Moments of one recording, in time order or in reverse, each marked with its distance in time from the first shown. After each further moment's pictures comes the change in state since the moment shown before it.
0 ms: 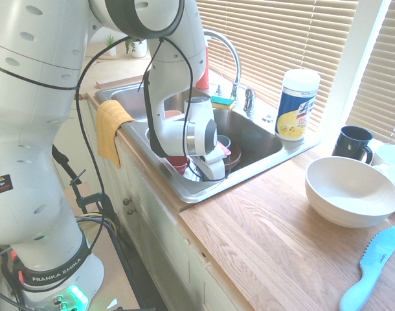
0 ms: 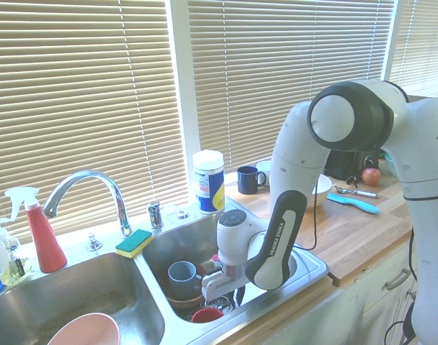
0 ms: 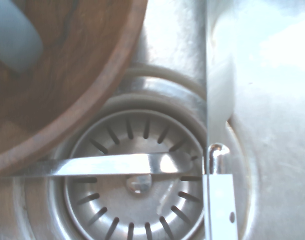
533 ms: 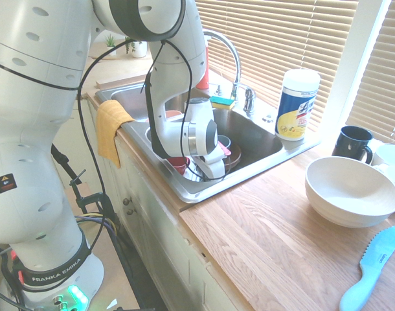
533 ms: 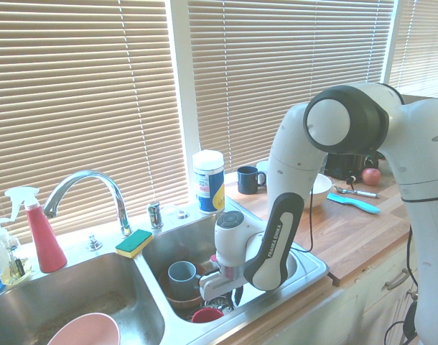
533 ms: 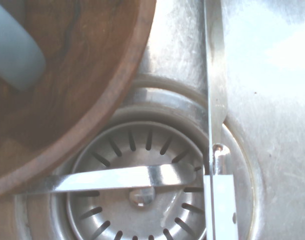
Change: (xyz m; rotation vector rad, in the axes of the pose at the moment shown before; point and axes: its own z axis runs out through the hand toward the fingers) arm 0.000 -0.004 0.000 0.005 0.010 0.023
